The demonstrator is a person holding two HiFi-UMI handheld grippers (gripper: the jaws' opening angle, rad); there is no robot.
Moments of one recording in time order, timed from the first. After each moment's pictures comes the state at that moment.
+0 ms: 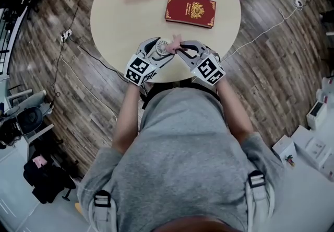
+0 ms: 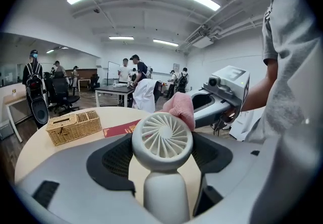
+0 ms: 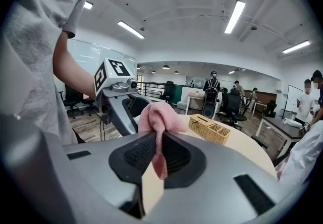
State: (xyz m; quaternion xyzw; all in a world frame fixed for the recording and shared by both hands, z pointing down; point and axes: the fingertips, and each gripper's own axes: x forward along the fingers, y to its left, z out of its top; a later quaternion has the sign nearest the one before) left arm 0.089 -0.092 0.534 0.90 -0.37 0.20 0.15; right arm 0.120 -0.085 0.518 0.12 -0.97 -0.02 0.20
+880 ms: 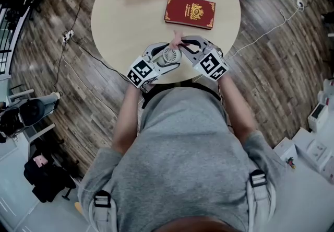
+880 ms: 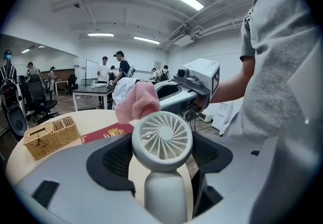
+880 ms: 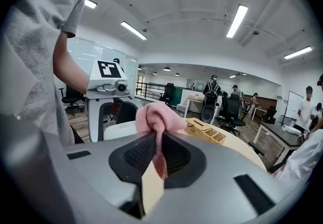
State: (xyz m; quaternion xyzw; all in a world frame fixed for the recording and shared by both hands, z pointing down) left arm 0.135 -0.072 0.529 0.93 -0.26 0.21 0.13; right arm 0.134 -0.110 0.505 0.12 -0.97 -0.04 0.19
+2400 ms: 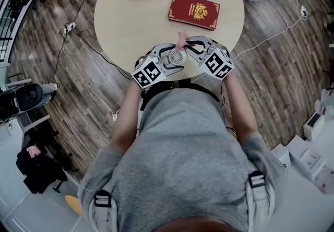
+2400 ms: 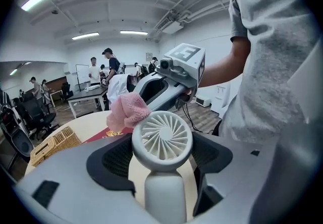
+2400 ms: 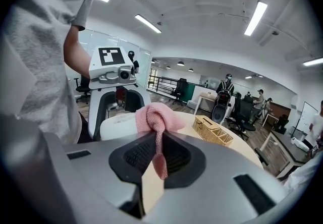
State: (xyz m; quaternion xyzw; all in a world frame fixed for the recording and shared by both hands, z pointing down) left arm 0.155 -0.050 0.533 0.93 -0.24 0.28 0.06; right arm 0.144 -0.093 0.515 0.05 -0.97 -0.08 0.24
